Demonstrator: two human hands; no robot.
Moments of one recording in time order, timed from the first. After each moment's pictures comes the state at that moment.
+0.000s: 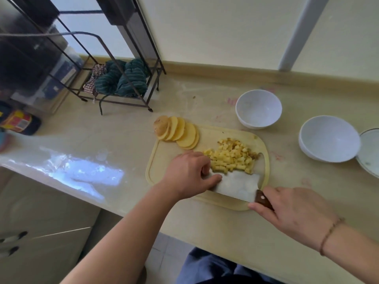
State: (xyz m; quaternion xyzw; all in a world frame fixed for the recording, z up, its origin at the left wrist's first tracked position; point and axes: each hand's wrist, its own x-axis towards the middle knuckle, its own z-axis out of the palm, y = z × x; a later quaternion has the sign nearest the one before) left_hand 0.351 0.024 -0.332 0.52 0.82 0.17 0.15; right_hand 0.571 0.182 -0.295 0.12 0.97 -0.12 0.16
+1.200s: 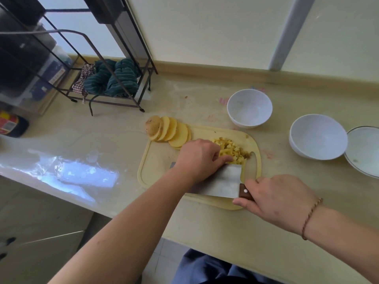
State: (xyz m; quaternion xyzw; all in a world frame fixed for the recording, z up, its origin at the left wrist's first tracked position) left_hand 0.353 0.082 -0.334 0.53 0.82 0.15 0.12; right_hand 0.540 0.186 -0.278 0.04 0.97 -0.03 0.22
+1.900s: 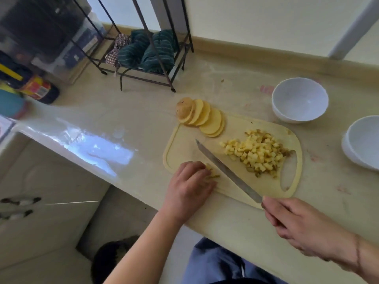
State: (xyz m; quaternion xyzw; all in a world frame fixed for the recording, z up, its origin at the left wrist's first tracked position) left_hand 0.382 -0.058 -0.395 0.46 0.82 0.34 -0.06; right_hand 0.542 0.149 -0.289 0.32 0.66 -0.61 0.29
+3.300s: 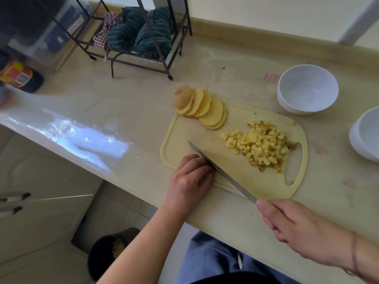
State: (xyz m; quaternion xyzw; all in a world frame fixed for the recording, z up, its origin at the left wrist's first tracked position) left_hand 0.380 -0.052 -0.407 0.44 0.80 0.40 -0.08; right_hand 0.533 0.134 -0.289 0.23 0.76 -0.54 0.29
